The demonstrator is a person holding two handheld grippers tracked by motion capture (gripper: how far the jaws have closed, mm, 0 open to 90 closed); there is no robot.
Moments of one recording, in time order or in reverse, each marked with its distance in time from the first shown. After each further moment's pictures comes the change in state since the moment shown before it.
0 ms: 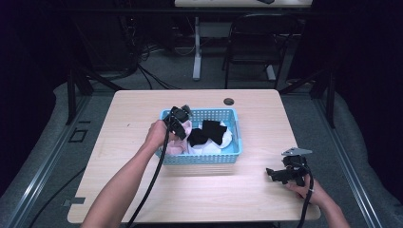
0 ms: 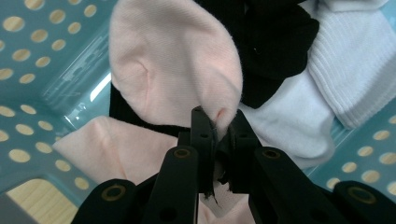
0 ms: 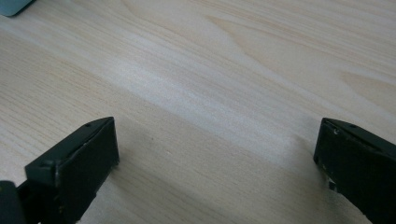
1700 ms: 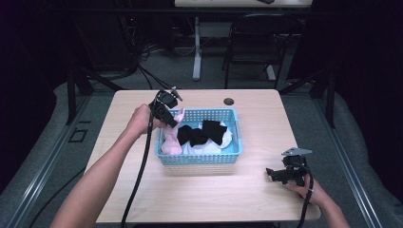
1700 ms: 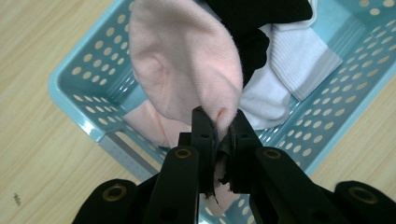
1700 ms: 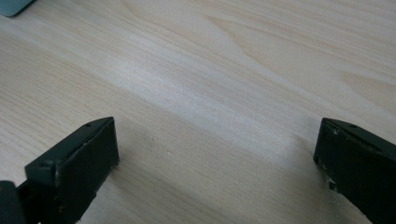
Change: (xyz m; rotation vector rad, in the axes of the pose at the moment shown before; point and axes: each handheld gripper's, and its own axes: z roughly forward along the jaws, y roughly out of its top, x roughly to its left) left arm 0.008 -0.004 -0.090 -0.058 -0.005 0.074; right arm 0.000 0.000 0.000 -0.001 0.001 0.001
